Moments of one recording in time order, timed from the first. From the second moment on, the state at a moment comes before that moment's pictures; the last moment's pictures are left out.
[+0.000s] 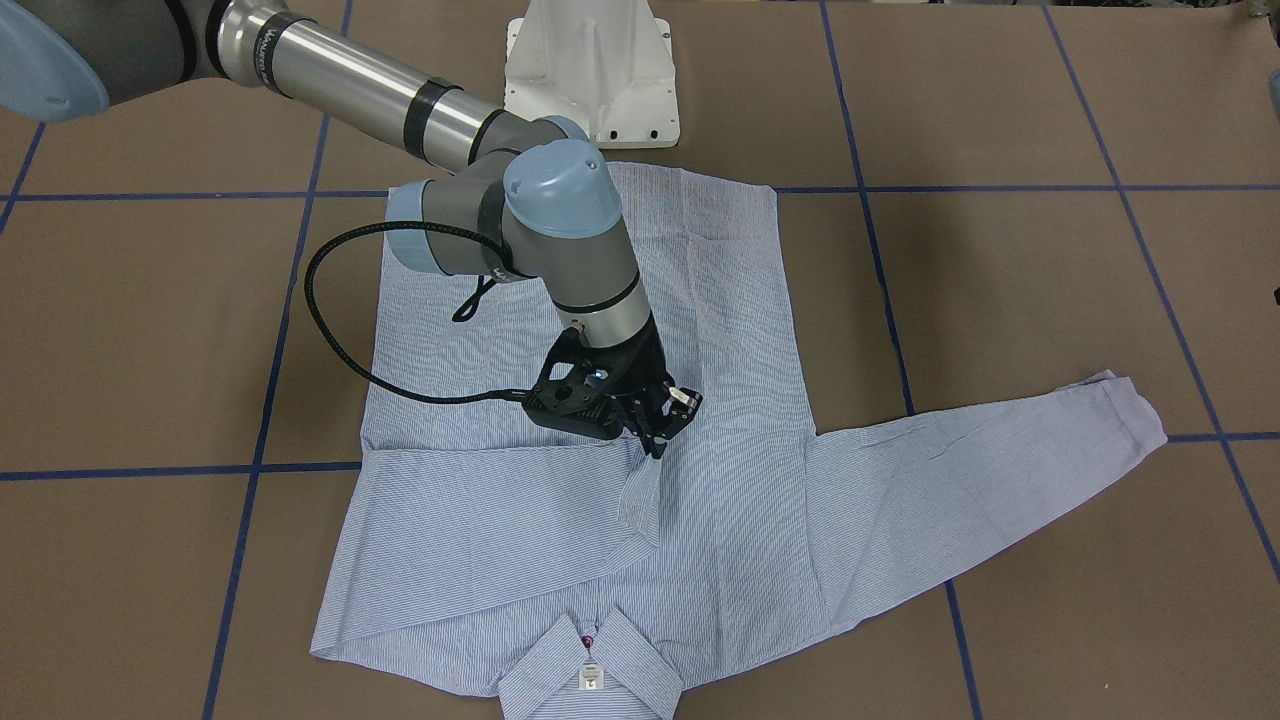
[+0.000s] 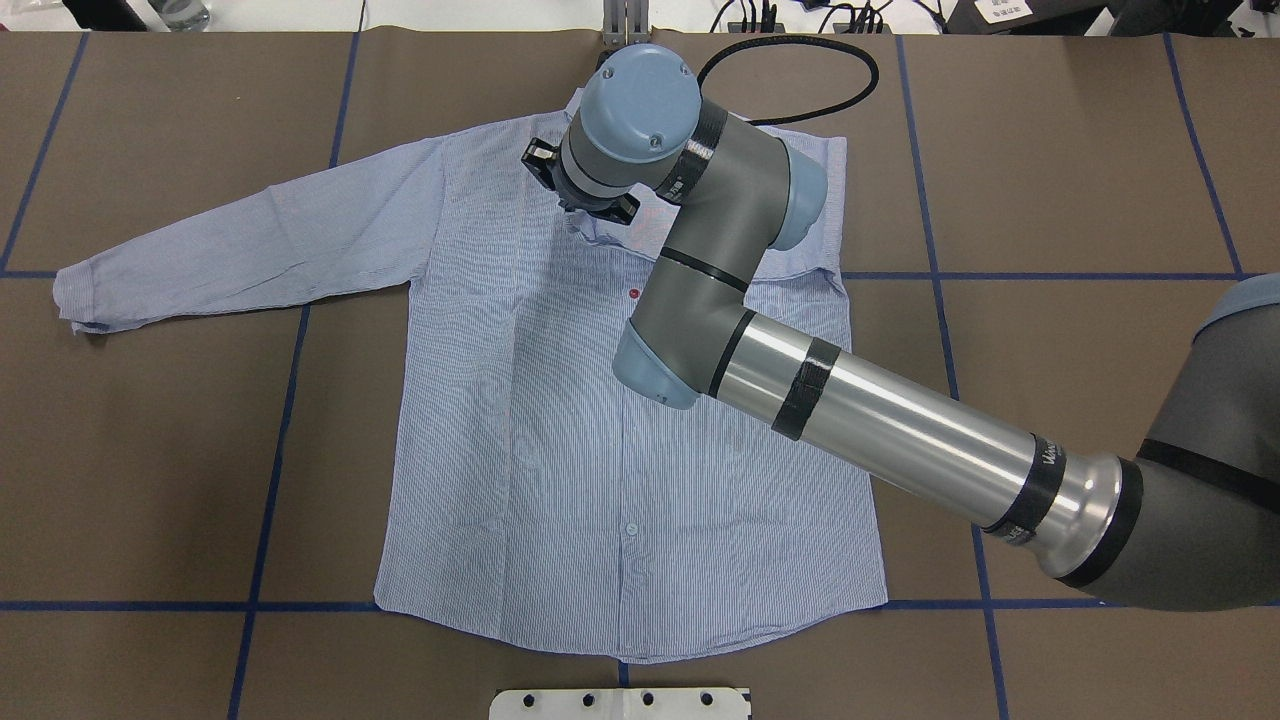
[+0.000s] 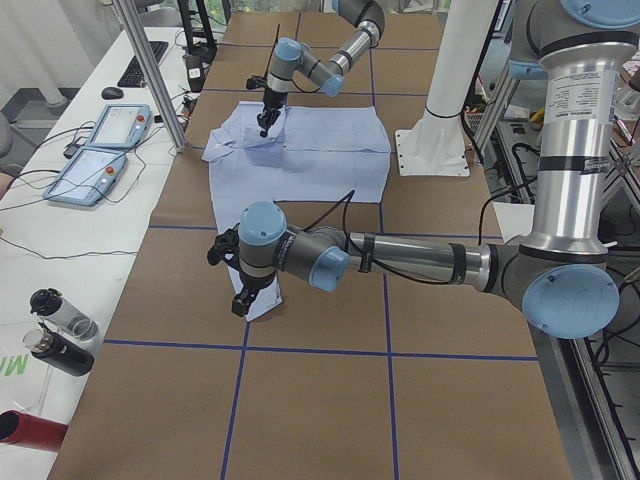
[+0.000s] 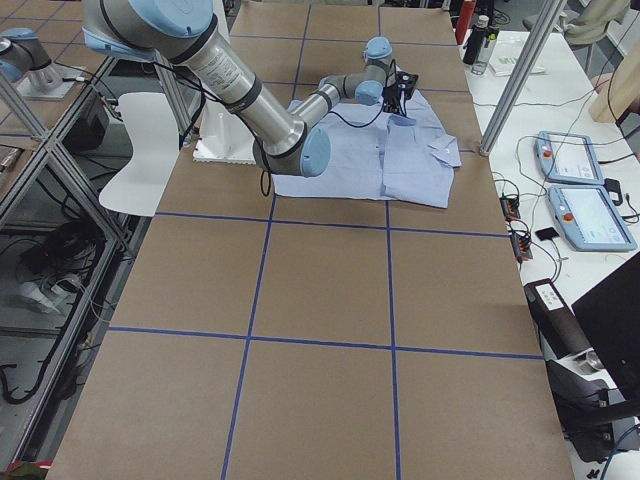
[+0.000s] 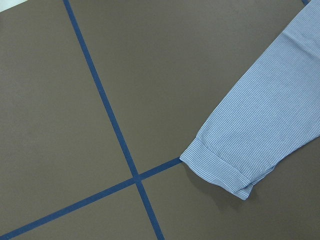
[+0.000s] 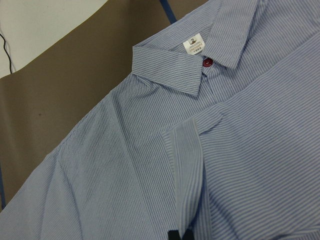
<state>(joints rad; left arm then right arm) -1.46 -1.58 -1.64 -1.90 -2.34 0.08 0.63 -0.55 1.15 -1.09 1.76 1.67</state>
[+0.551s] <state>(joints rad) -1.36 -1.65 -1.59 -1.97 -2.35 -0.10 0.60 -0.52 1.15 -1.10 1.71 1.79</state>
